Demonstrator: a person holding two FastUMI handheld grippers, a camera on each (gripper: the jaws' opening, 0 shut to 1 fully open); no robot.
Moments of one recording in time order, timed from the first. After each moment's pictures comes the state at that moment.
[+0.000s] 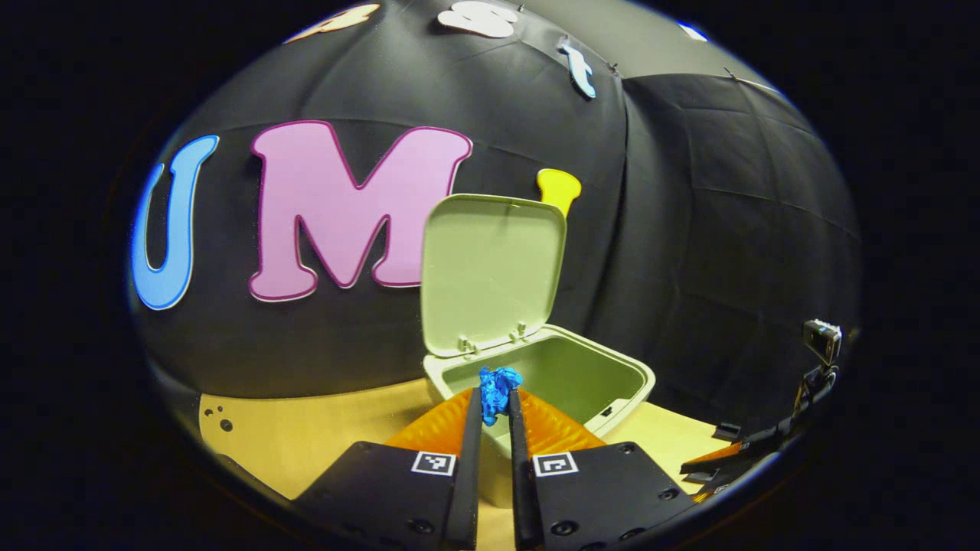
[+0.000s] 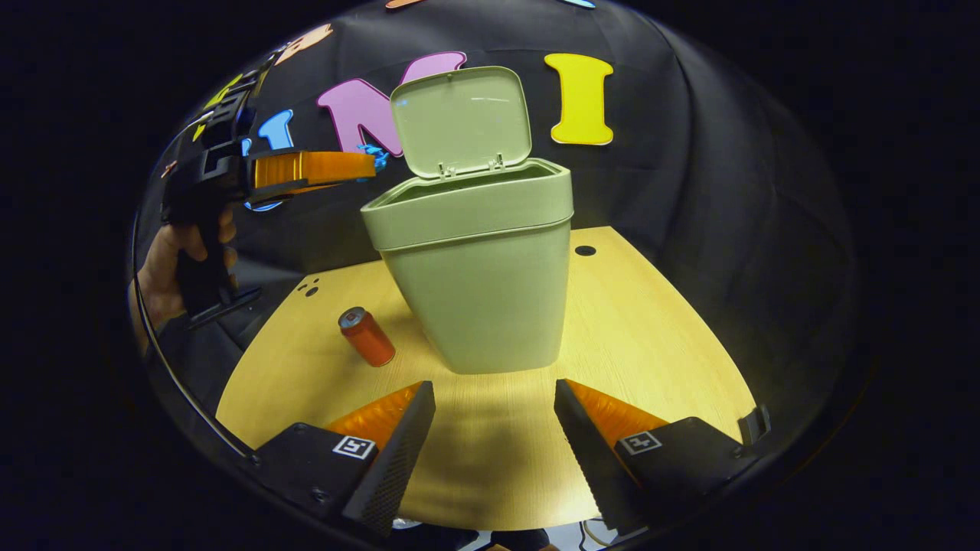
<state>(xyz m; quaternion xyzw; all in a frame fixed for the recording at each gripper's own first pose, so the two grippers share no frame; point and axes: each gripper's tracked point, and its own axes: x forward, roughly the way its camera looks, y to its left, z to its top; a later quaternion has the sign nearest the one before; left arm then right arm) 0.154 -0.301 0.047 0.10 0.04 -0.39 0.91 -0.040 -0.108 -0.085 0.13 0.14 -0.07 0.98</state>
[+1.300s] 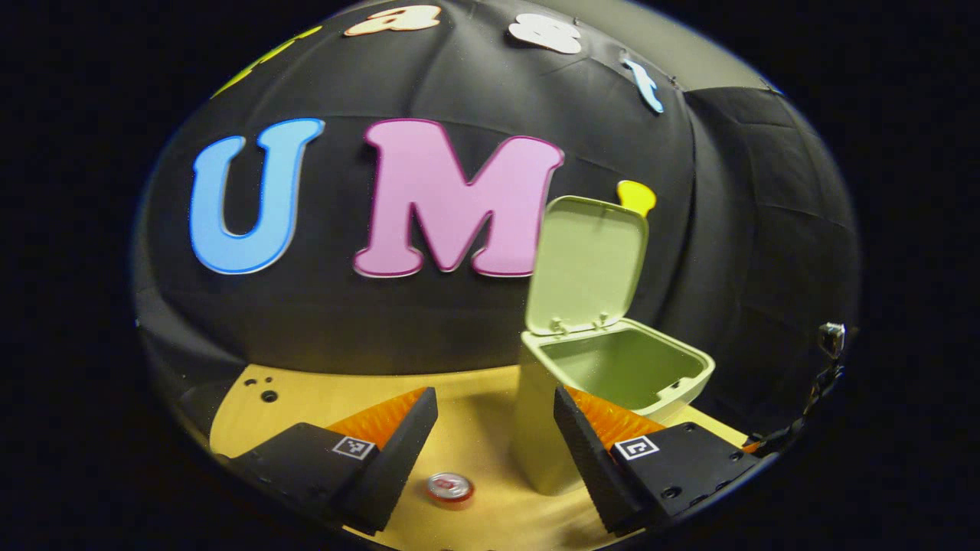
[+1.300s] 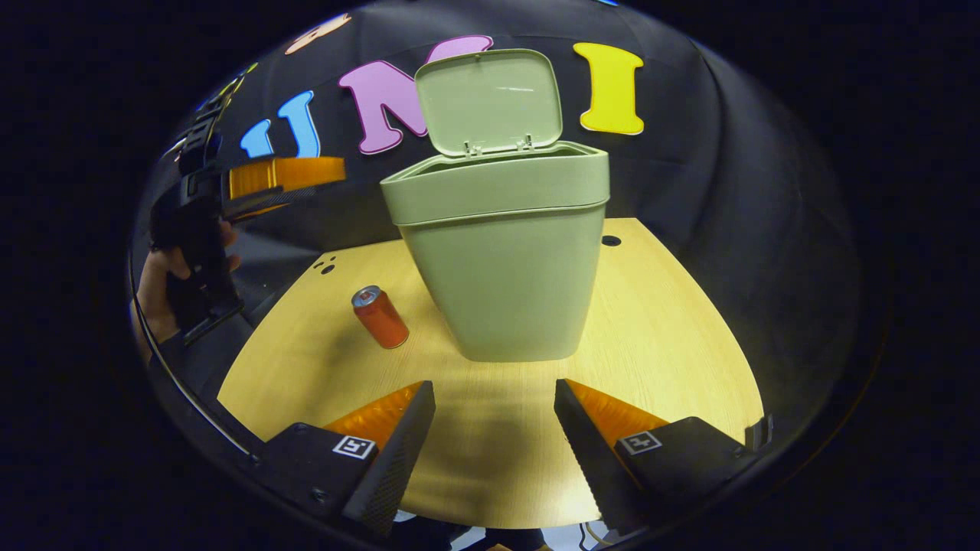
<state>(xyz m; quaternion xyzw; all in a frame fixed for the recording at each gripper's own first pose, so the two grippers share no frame) 0.176 -0.180 0.035 0.05 0.02 -0.24 0.97 -0.025 -0.085 -0.095 0.11 0.17 -0.02 0.98</state>
